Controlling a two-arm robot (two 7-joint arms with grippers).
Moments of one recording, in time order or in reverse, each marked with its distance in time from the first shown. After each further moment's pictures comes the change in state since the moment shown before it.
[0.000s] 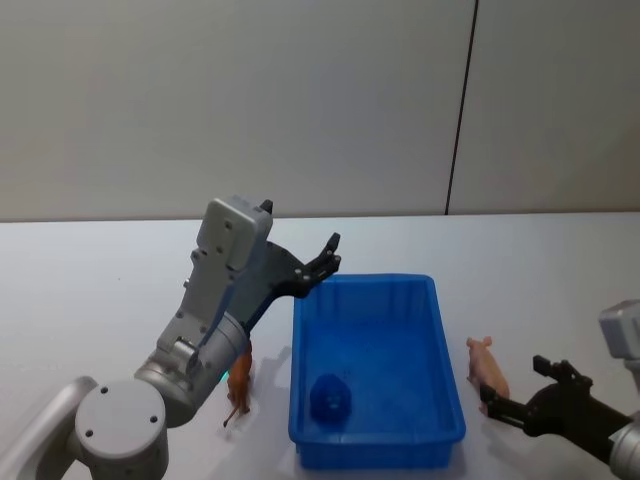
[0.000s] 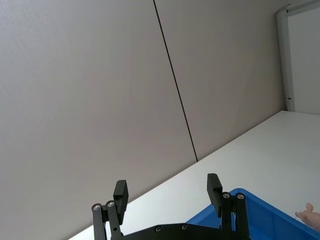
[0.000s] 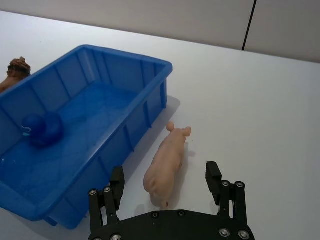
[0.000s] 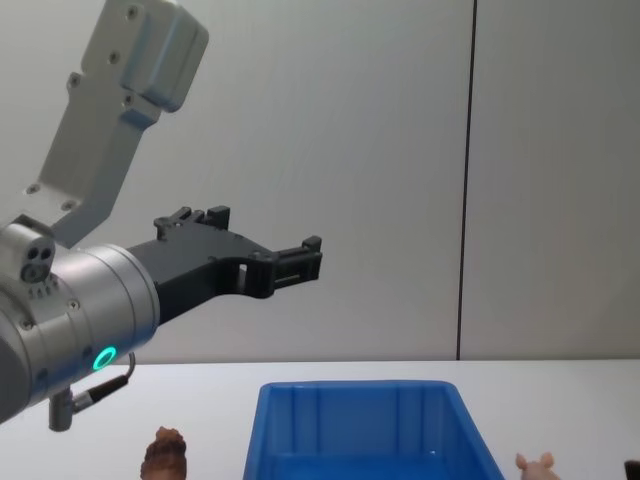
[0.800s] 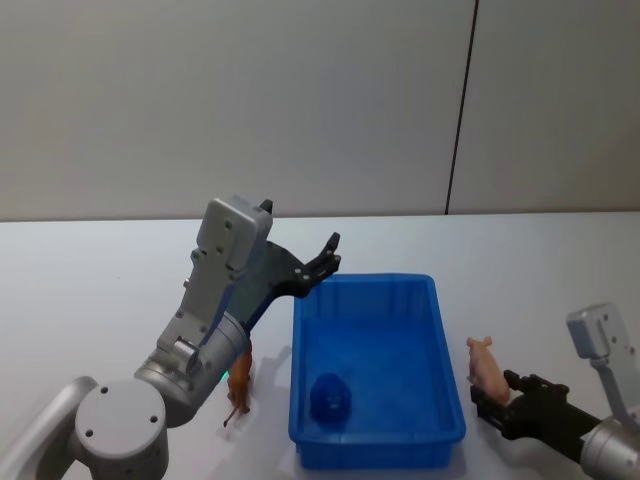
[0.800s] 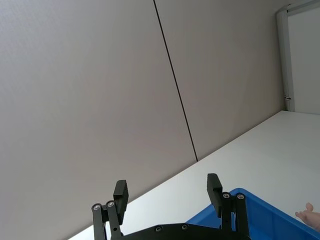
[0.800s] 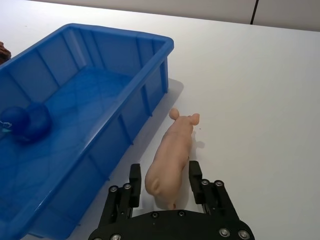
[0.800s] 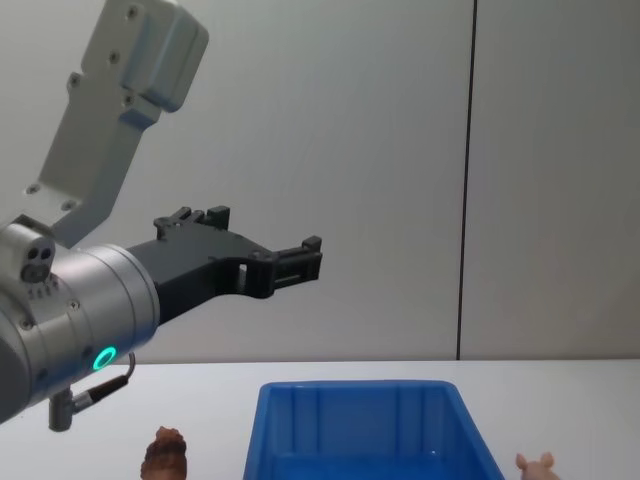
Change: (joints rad) left arm 0.000 0.000 0.000 0.000 0.000 0.000 0.000; right arm 0.065 -0.064 -0.035 0.104 -0.024 0.046 -0.015
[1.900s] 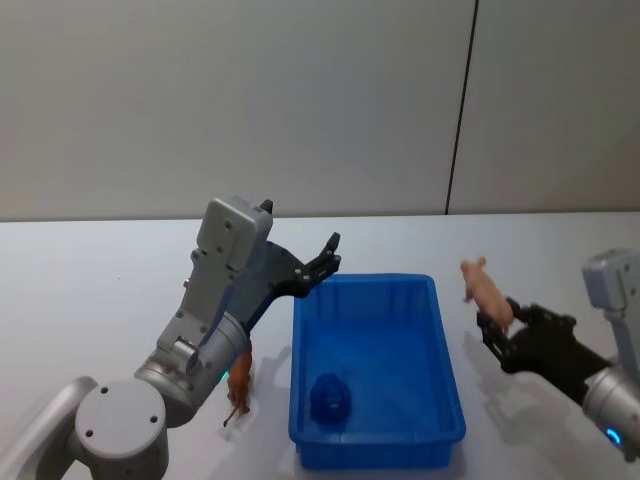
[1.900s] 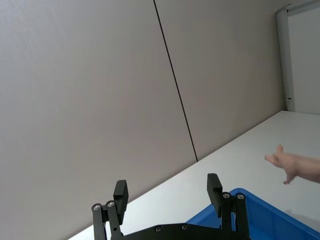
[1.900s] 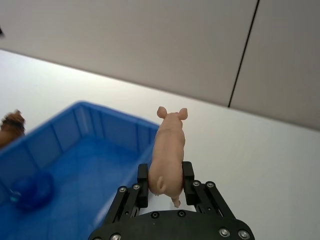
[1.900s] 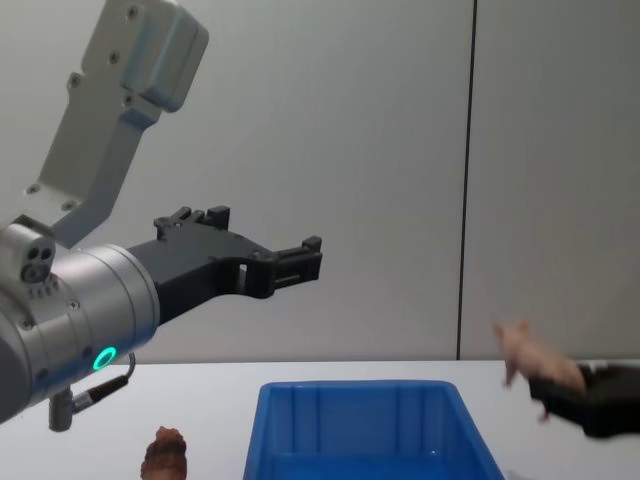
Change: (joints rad) left arm 0.000 0.000 0.000 0.000 0.000 0.000 0.000; right arm 0.028 -0.004 0.011 -0.097 -0.047 -0.122 -0.050
